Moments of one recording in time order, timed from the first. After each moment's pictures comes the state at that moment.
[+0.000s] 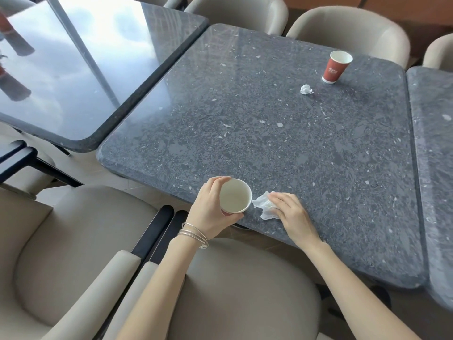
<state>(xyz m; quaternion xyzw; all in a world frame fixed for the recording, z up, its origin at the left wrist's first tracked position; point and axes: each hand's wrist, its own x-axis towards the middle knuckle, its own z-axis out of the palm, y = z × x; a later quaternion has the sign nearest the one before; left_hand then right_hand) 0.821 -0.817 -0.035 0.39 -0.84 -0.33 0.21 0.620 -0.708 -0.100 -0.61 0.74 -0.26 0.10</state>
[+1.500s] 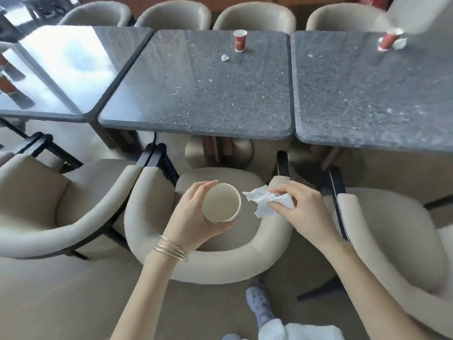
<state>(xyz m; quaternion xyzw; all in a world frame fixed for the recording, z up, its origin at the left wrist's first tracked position) 1.003 -0.401 0.111 0.29 -0.89 -0.30 0.20 0.821 -0.244 0.123 -0.44 0.80 -0.39 0.11</state>
